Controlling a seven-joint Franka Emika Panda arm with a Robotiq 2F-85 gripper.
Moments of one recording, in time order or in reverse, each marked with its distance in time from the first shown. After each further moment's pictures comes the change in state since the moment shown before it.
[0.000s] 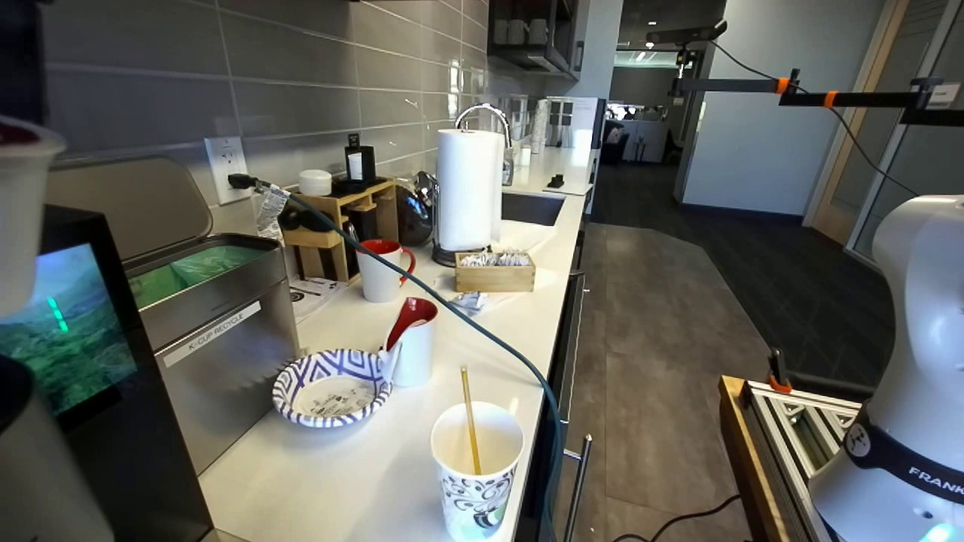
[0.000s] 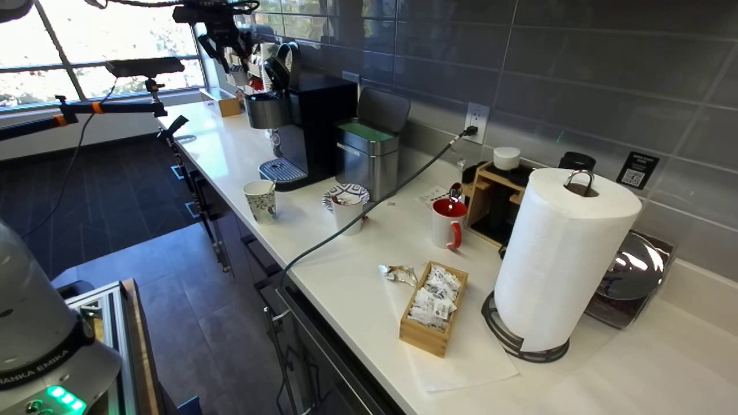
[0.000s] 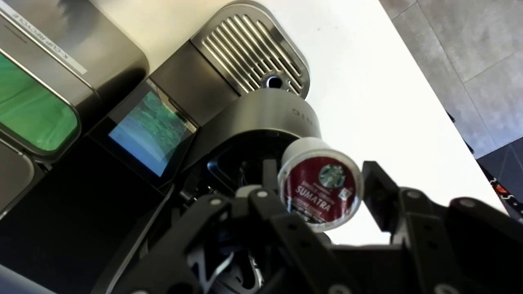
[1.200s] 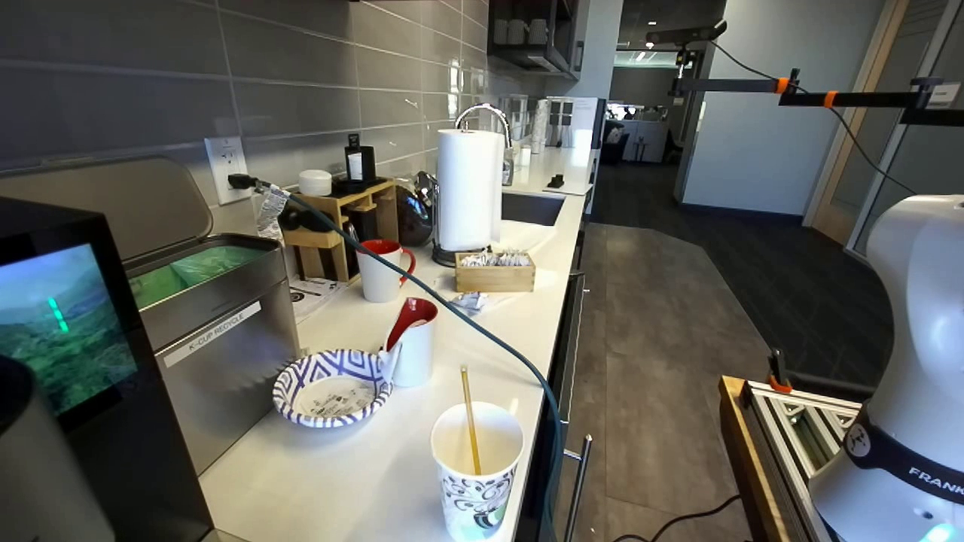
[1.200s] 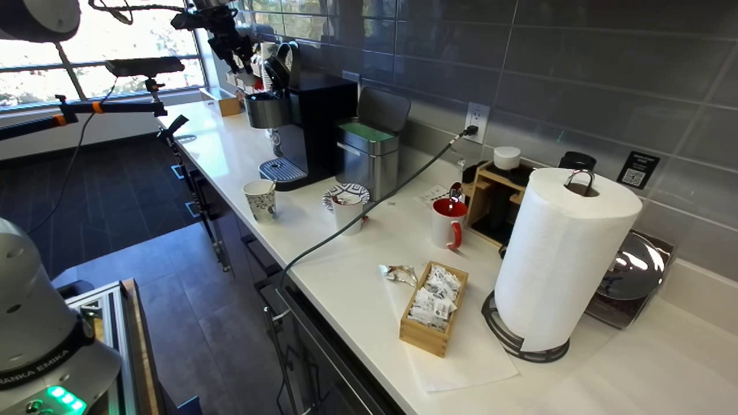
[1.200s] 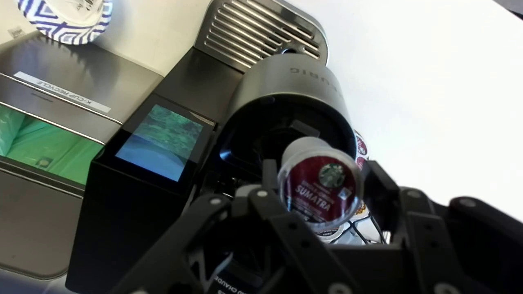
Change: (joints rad) arm 0.112 0.153 -0.021 0.167 -0.189 -0.021 0.498
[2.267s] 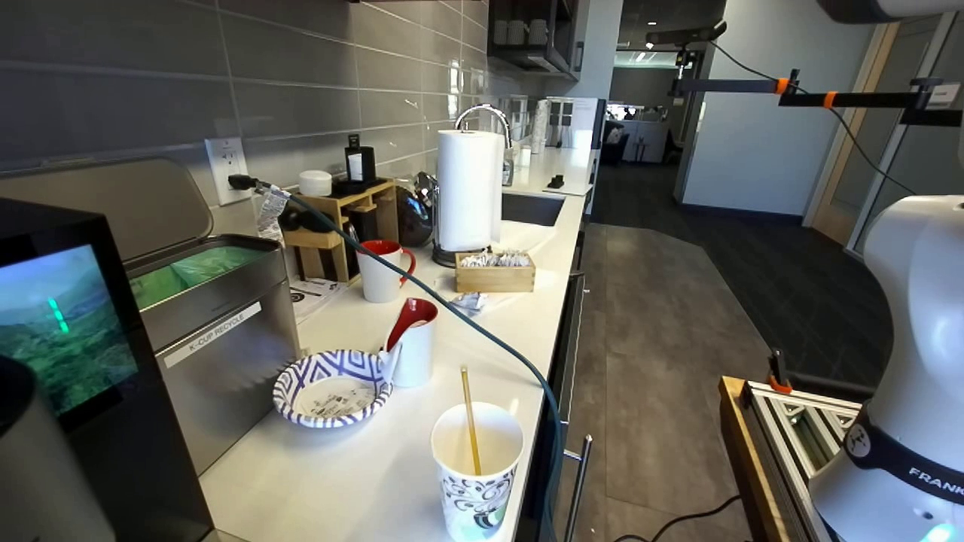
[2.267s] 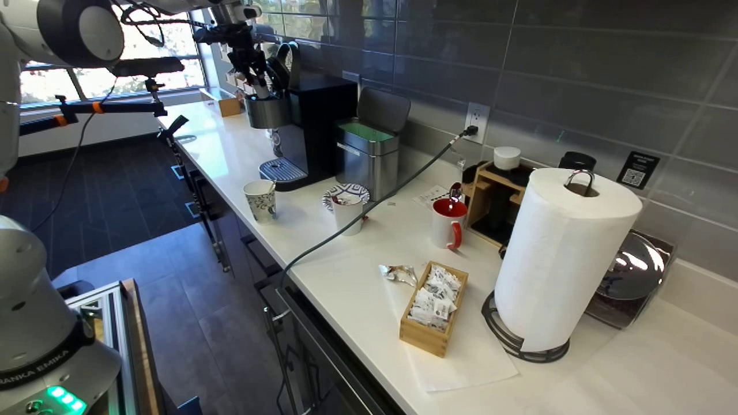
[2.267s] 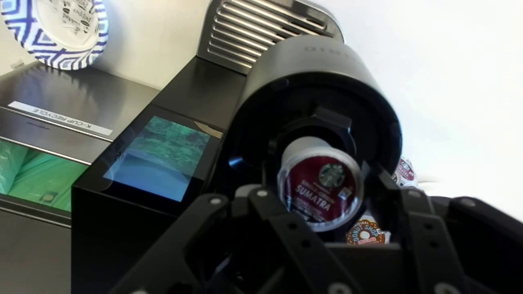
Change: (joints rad) arm 0.074 0.182 -0.089 0.199 -0.014 -0.081 0.090
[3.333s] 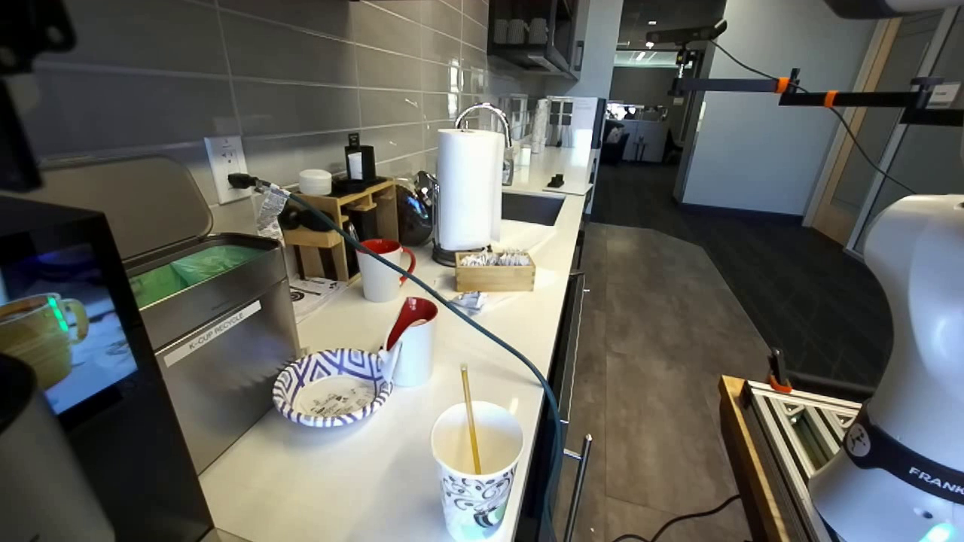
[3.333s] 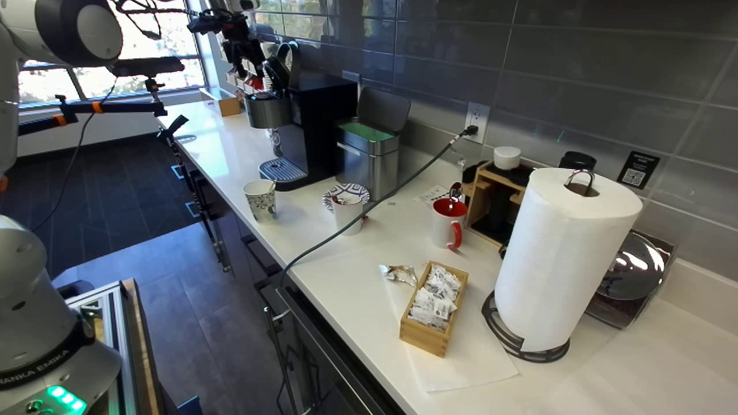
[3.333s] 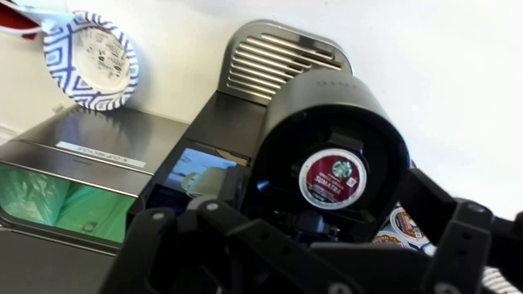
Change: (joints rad) arm 0.000 -0.011 -0.001 0.062 0.014 -0.159 0.049
